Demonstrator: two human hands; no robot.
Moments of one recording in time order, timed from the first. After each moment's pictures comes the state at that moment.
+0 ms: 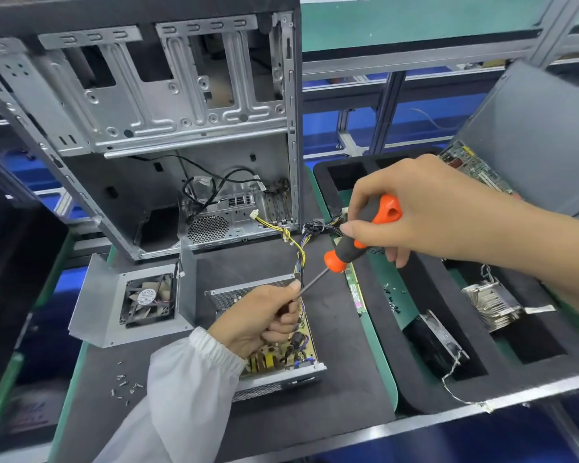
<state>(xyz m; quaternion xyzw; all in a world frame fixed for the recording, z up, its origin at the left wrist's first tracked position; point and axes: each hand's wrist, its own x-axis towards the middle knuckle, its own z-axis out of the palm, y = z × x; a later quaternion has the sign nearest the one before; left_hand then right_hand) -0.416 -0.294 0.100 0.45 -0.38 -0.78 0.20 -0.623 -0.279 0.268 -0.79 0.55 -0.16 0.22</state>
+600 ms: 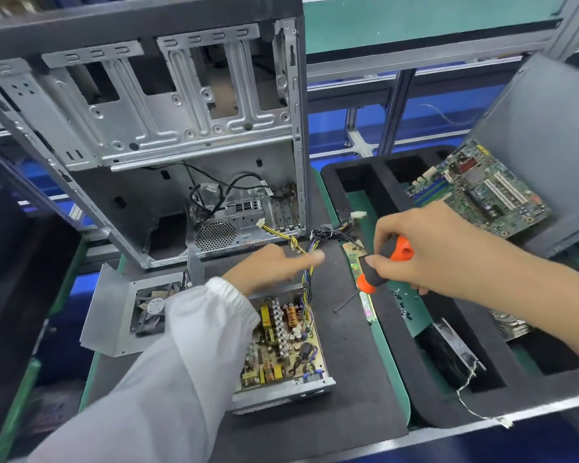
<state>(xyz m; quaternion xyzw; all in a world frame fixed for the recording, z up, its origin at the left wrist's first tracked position) -0.423 -0.377 0.122 0.59 -0.67 -0.44 0.00 -0.636 -0.284 0.232 -0.76 0.62 -0.12 0.16</state>
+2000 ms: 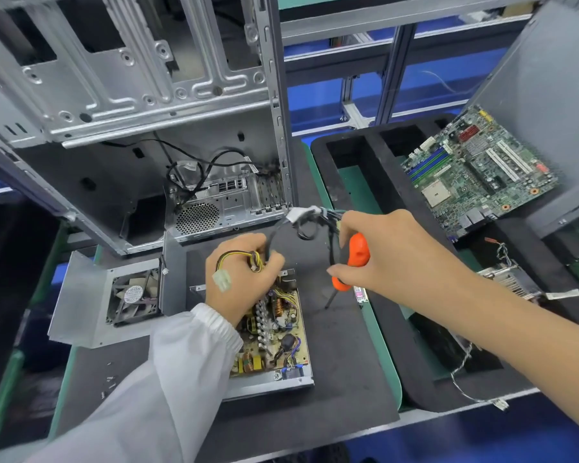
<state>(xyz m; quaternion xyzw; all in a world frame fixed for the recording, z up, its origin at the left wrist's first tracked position) -0.416 -0.338 0.078 0.54 -0.73 -0.20 0.37 -0.623 -0.288 0.168 -0.75 0.61 -0.19 0.17</state>
